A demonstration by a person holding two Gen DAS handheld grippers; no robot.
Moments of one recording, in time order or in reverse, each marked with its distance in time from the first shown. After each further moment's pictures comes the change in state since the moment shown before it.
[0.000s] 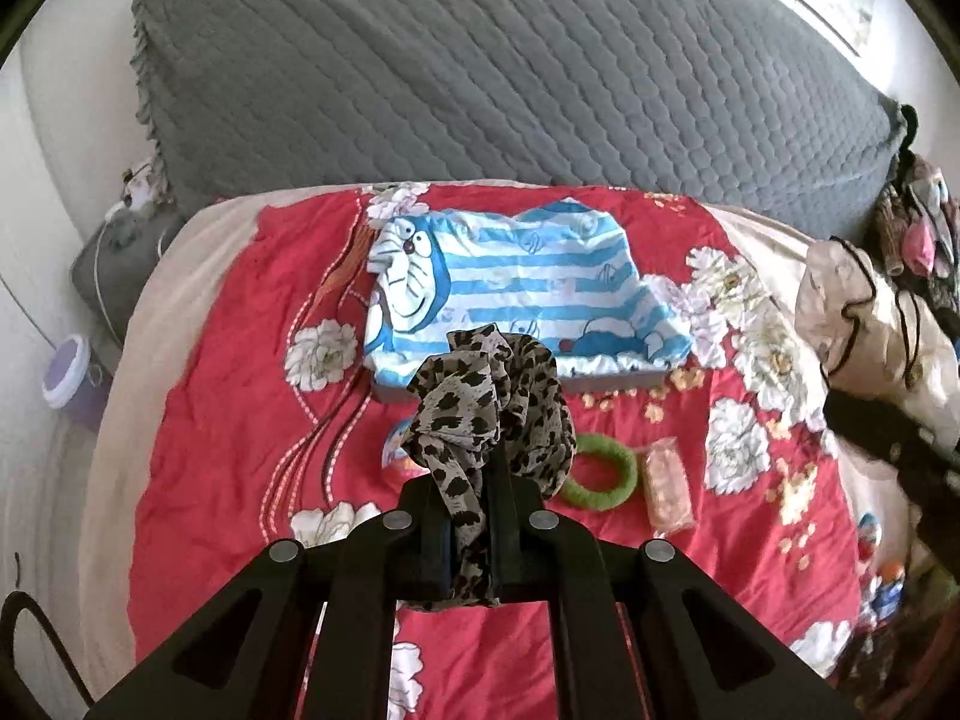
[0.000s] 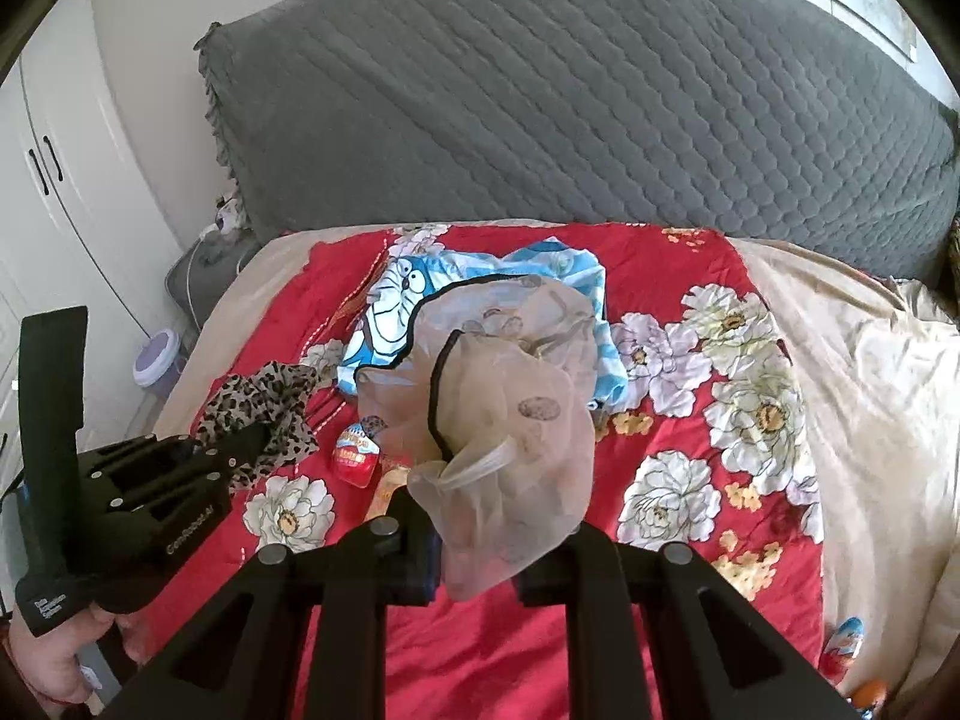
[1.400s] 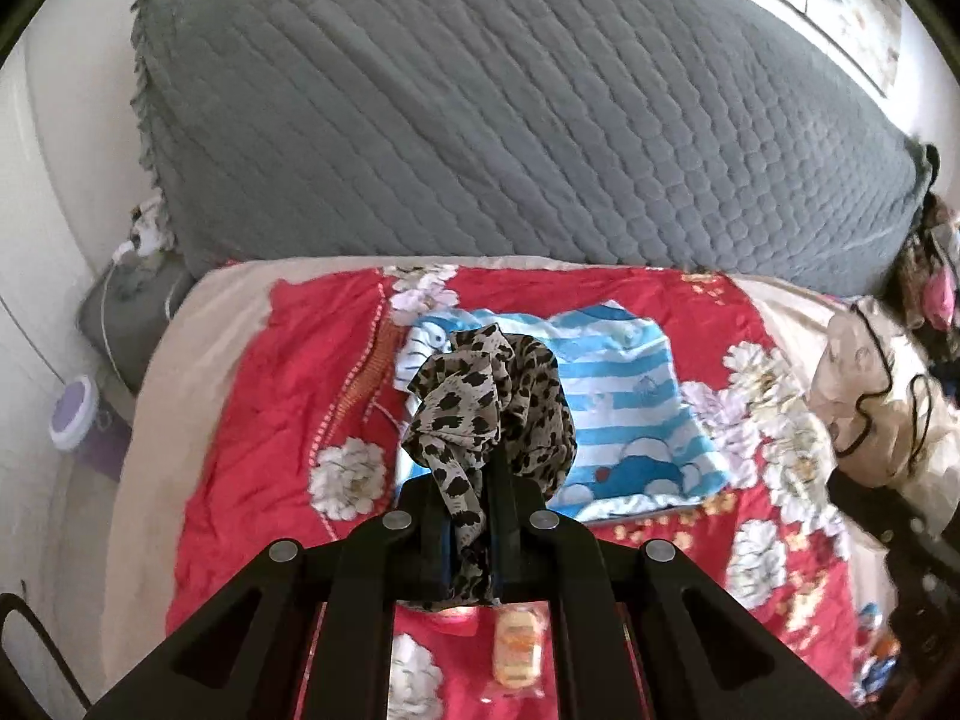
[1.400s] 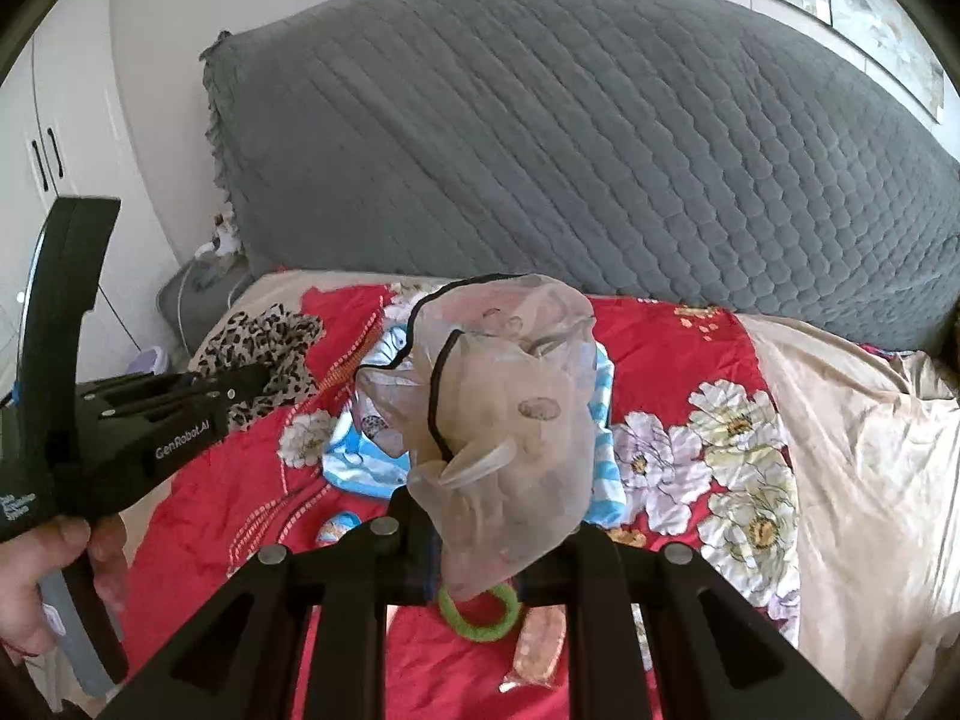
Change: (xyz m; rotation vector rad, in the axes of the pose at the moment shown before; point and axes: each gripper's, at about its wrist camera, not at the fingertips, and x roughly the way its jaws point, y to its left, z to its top) left arm 0.028 0.026 0.105 -0.005 -0.082 0.040; right arm 0.027 0.003 0.076 -0.068 -0.074 -0.012
